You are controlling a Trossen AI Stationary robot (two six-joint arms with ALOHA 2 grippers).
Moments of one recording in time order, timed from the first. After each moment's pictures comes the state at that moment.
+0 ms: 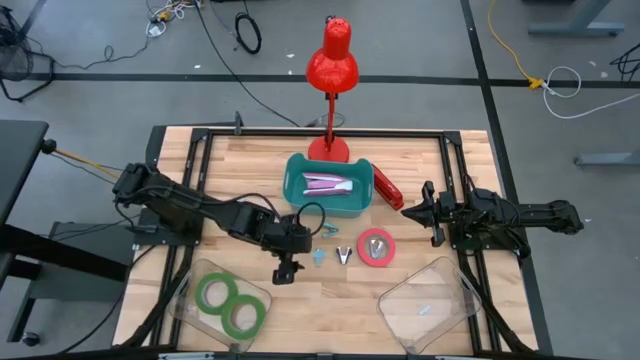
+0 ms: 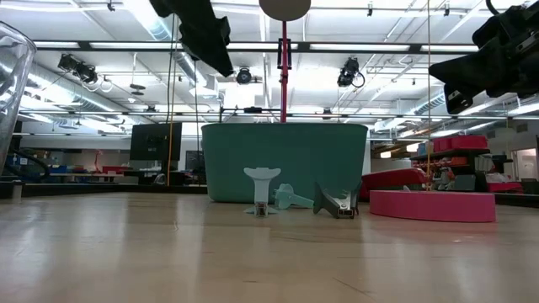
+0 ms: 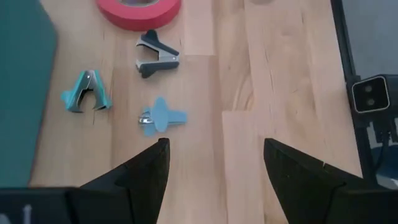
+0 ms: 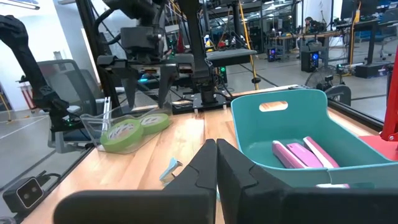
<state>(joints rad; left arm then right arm) -0.29 1.60 1.28 -0.62 -0.03 -0.28 0.02 0.02 0.02 0.03 -0.02 0.14</state>
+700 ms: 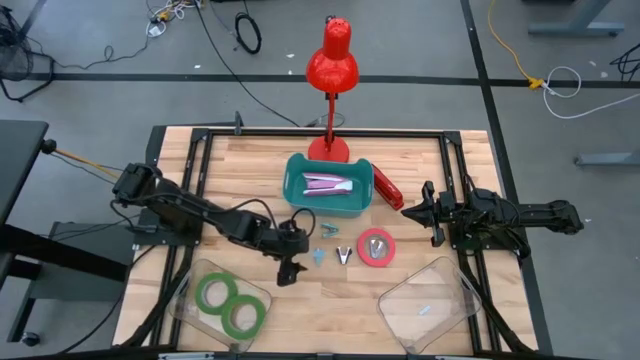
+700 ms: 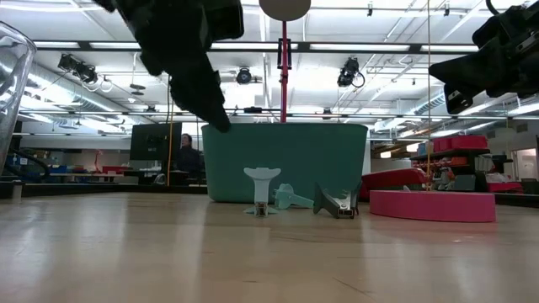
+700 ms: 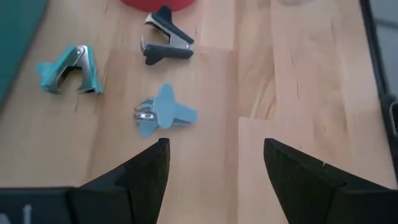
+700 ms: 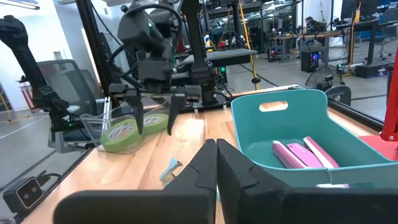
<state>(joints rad) -0.30 1.60 0.99 -0.23 -0.07 -0.40 0.02 0.02 0.02 0.03 -0.02 0.14</state>
